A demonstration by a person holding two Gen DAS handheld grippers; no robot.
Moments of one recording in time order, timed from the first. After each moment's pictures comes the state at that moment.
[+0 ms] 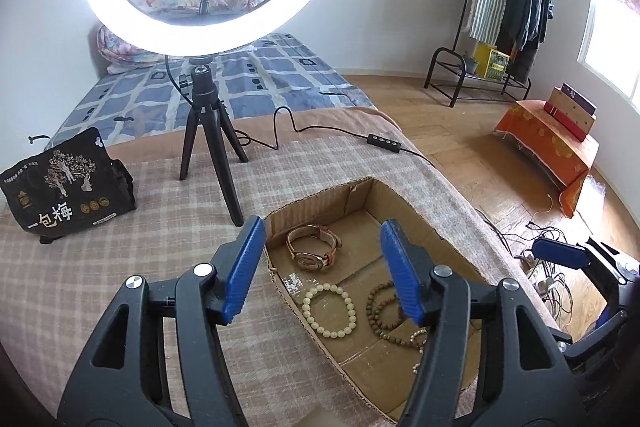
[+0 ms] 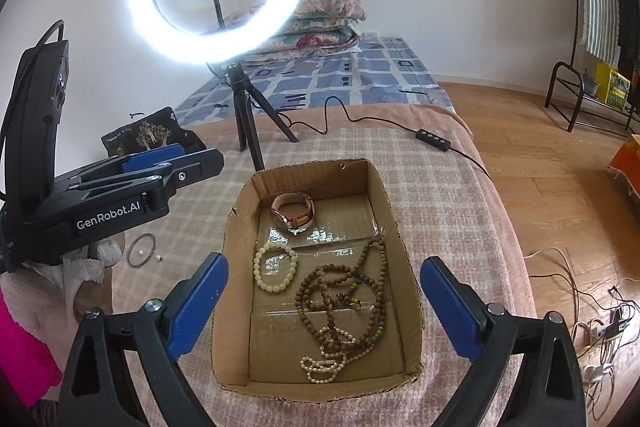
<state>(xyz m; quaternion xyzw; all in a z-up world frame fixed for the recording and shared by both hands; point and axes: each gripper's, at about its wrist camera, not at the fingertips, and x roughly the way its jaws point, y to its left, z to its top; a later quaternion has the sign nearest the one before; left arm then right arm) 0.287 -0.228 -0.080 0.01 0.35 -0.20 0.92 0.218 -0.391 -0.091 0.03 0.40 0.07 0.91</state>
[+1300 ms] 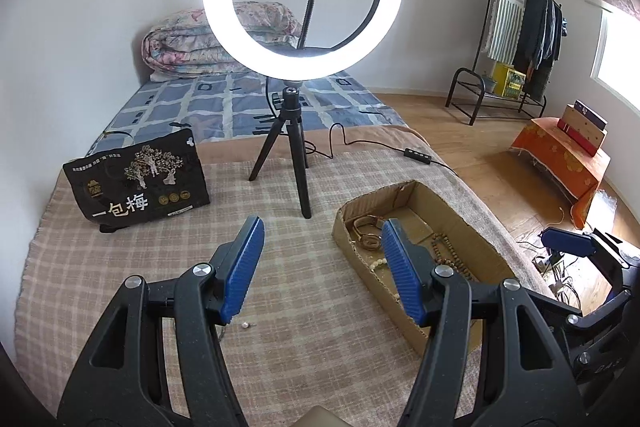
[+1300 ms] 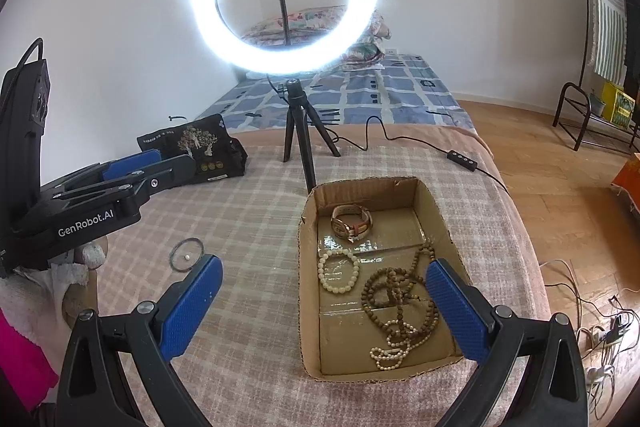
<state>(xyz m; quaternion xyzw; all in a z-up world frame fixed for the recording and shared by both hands) 0.239 -0.128 -0.043 0.00 0.32 -0.16 0.93 0.191 -0.319 -0.059 0.02 0.38 0.09 0.92</state>
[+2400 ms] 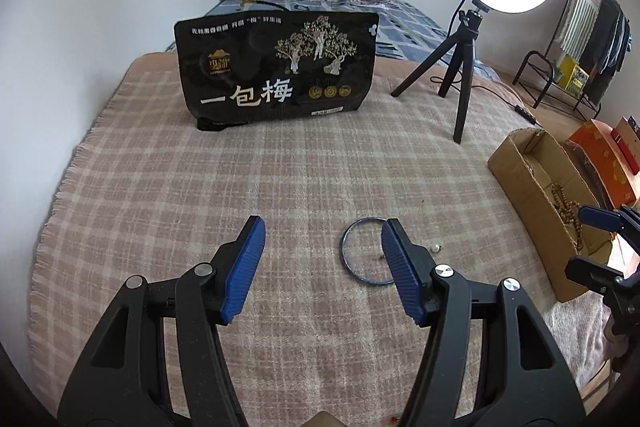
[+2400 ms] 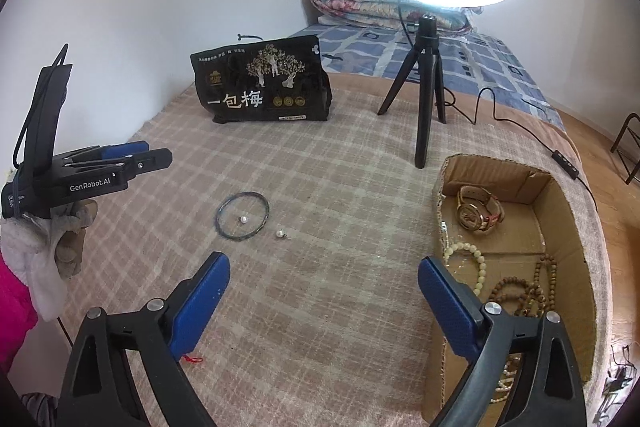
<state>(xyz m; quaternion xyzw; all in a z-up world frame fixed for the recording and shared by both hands) 0.266 0.047 -0.148 -0.04 0.43 -0.07 0.90 0.236 -0.198 -0.136 -0.05 0.44 0.19 0.87</state>
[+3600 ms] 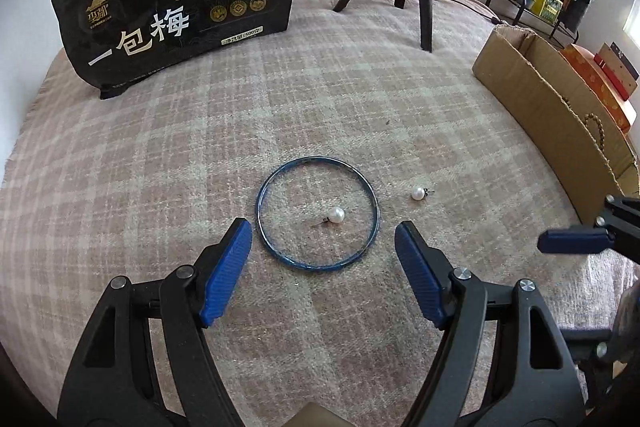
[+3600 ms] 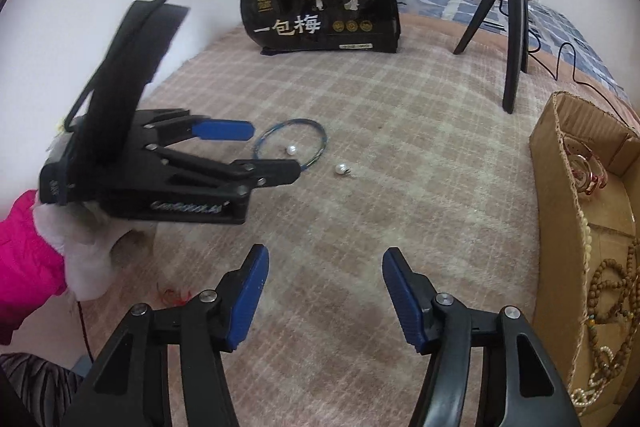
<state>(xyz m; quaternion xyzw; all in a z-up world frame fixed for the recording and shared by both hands) 0.293 -0.018 -0.226 0.04 0.49 -0.14 0.86 0.222 -0.167 -0.204 -0.05 0.49 0.30 0.82</state>
